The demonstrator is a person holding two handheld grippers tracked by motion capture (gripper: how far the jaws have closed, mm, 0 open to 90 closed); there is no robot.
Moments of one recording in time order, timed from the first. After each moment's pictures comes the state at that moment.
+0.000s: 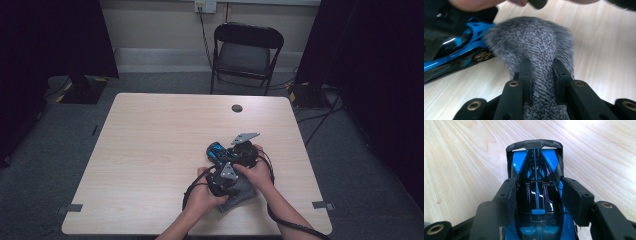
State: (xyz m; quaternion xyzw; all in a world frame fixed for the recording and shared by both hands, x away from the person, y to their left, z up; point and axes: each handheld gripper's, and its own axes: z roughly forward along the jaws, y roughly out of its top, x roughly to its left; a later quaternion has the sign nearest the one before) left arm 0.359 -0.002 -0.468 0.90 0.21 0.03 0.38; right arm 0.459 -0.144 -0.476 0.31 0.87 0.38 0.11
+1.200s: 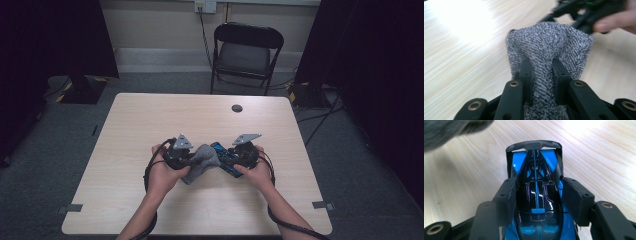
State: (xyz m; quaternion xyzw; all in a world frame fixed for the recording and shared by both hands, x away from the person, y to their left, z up) left arm 0.401 0.118 -0.419 0.84 0.34 0.13 0.40; right arm 0.458 -0.147 -0.478 0.31 0.86 0.39 0.11
